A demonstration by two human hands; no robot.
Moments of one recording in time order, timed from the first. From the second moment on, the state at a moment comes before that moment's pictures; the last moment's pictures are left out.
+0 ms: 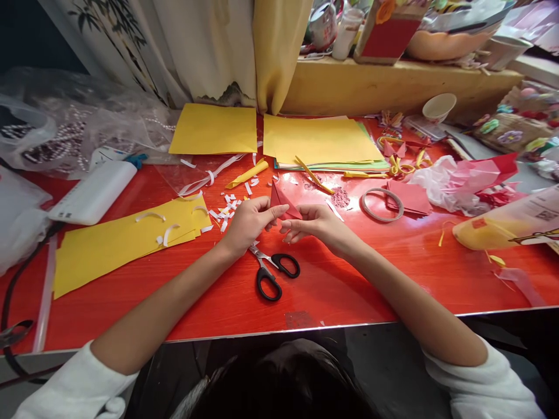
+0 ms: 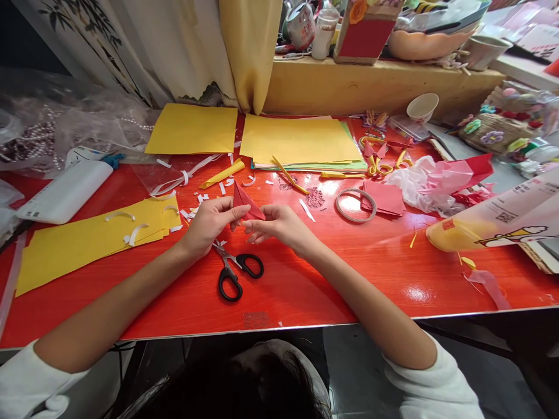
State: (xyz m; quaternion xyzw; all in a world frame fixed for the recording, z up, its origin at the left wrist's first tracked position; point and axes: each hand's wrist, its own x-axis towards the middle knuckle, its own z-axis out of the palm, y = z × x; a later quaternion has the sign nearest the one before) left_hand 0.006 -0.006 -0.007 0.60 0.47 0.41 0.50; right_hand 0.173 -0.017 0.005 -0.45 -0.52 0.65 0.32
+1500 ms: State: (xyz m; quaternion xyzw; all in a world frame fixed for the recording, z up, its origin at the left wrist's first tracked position) left_hand 0.008 -0.007 -0.004 0.60 0.42 0.37 0.57; right_hand 0.193 -0.009 0.004 -0.37 -0.77 0.40 0.35
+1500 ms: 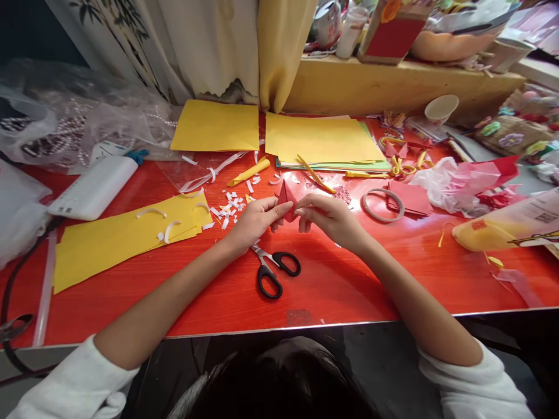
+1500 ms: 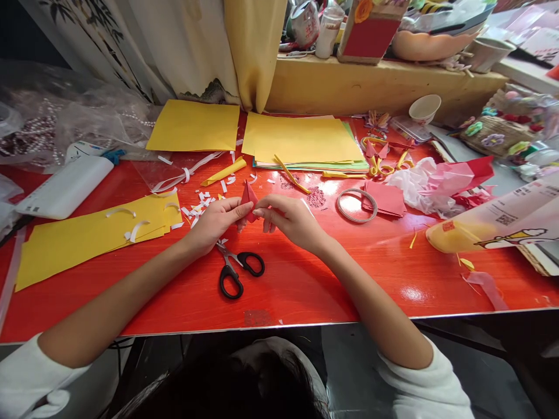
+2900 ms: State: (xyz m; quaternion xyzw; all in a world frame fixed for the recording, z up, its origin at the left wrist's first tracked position) left_hand 0.010 -0.012 -0.011 0.65 0.44 0.36 0.50; right_hand 0.175 -0.014 -0.015 -0.38 -0.63 0.49 0.46
